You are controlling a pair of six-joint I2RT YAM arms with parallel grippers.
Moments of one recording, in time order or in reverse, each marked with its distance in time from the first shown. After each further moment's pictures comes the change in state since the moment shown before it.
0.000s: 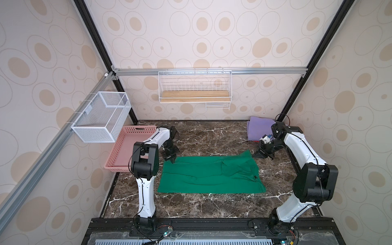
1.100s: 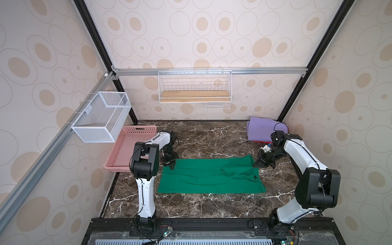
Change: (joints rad) left arm 0.000 -0.008 -0.134 0.024 0.004 0.041; right arm -0.007 -0.074 -0.179 0.005 0.010 -0.017
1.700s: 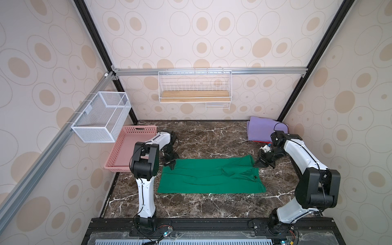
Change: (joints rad) left arm -0.004 0.000 0.003 -0.002 0.013 0.000; right arm 0.000 0.000 0.000 -0.001 0.000 -0.007
